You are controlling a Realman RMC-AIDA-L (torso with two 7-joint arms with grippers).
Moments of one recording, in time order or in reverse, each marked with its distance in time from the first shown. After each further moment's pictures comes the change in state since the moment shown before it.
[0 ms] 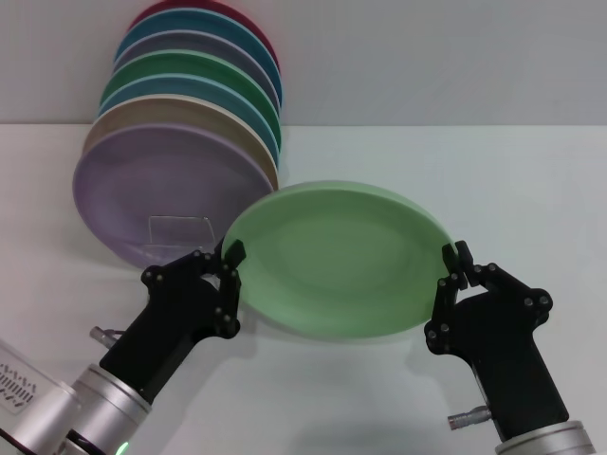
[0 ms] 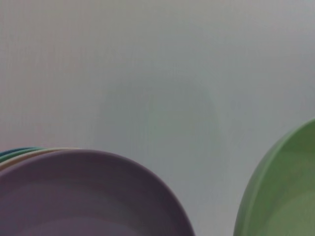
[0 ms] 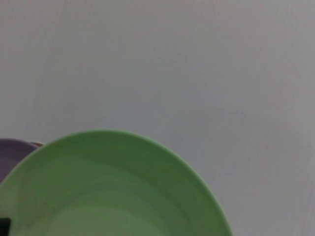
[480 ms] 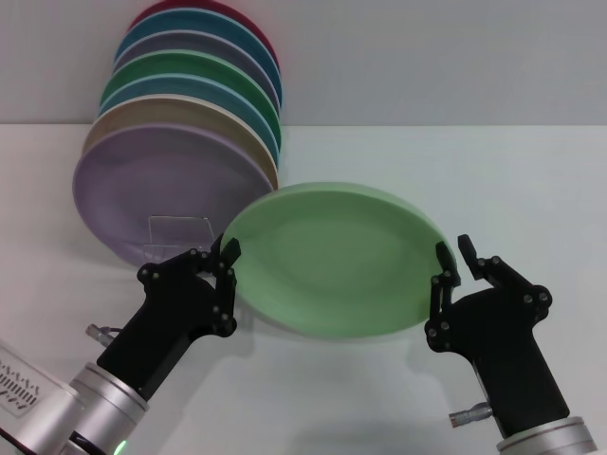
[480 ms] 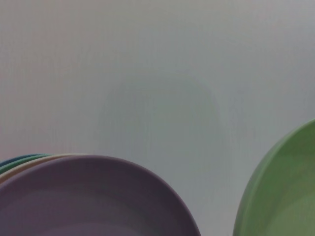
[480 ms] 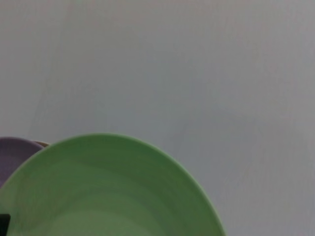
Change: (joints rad) left arm -0.001 0.000 -0.005 0.004 -0.002 0.000 0.037; right arm 0.017 -0.005 -0.005 -0.021 -0.002 -0.004 0.013
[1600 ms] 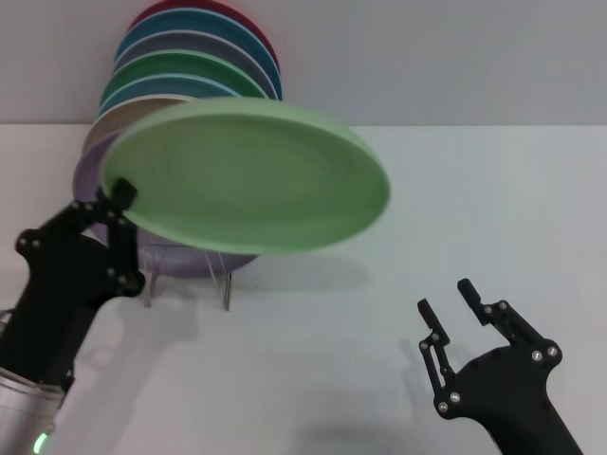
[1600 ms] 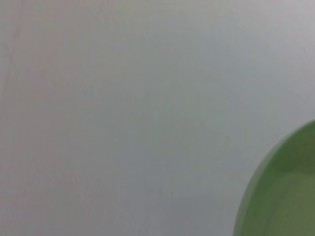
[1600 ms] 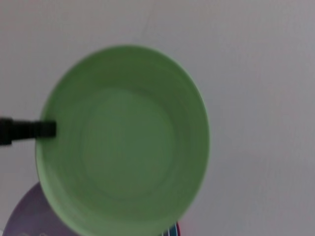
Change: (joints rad) left arm 0.080 0.015 -0.104 -0.002 0.001 0.322 0.001; right arm 0.038 0.003 -0.253 -0.261 -0.022 -0.227 0.185
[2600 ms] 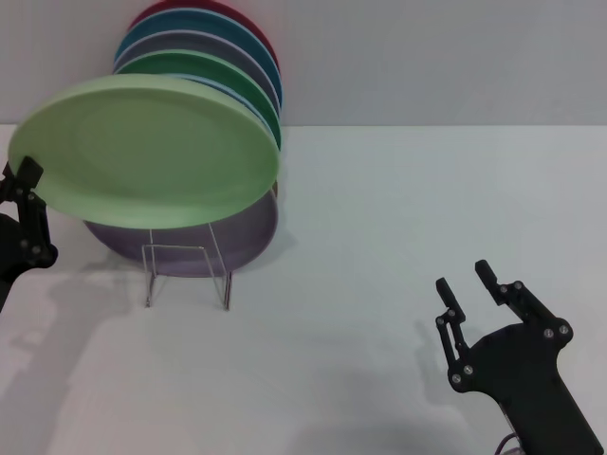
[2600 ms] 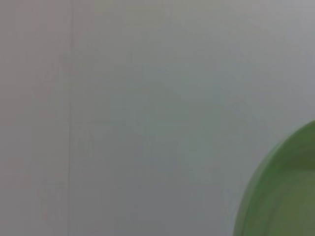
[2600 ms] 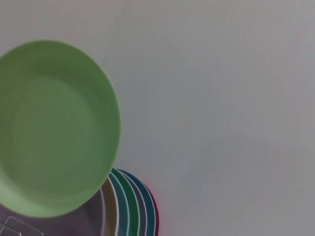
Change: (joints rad) left arm -0.087 0.002 -0.180 0.266 0.006 0.047 -0.072; right arm 0.006 0.000 0.080 -0.018 0.002 0.041 0.027
